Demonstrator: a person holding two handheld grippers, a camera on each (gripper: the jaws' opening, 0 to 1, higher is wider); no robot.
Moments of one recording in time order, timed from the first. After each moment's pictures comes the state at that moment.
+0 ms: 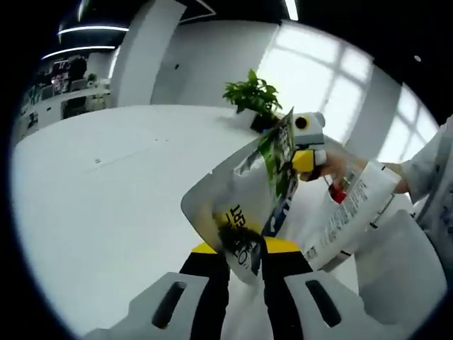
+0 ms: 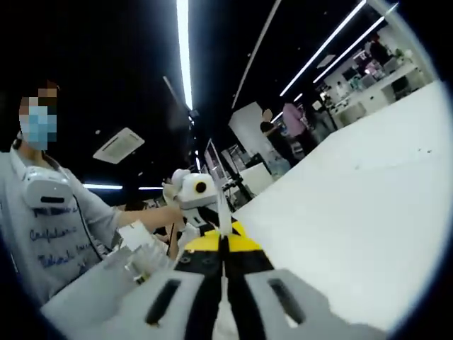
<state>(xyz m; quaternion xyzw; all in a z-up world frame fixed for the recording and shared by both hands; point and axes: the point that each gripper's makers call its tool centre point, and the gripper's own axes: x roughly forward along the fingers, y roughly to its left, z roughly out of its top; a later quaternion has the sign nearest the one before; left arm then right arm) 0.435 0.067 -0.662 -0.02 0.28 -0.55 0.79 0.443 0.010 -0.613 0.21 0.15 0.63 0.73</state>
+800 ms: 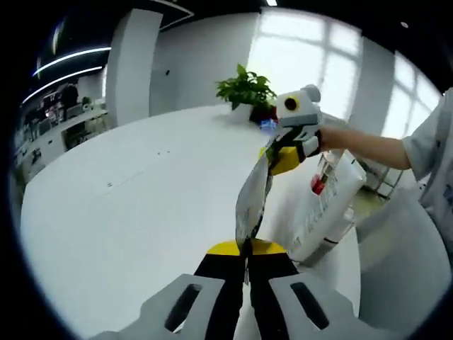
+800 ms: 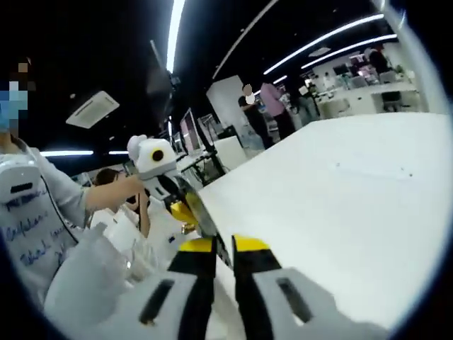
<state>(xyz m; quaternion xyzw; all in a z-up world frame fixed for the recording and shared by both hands) 0.438 0.093 -0.644 0.07 0.27 -0.53 0.80 0.455 0.010 -0.624 0.04 0.24 0.57 0.78</state>
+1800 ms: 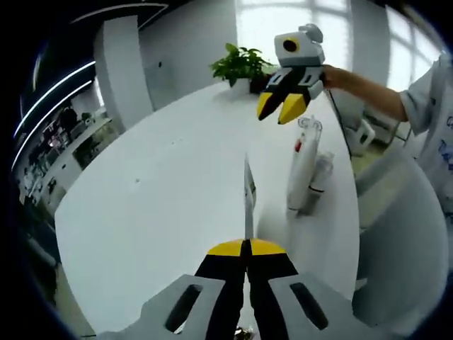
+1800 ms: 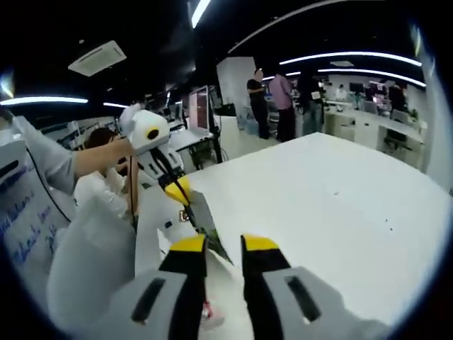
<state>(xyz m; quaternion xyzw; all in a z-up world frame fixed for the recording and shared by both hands) 0.399 0.157 -0.615 0.22 0.29 -0.50 0.79 0.415 0.036 -0.563 -0.08 0.21 0.58 0.78</state>
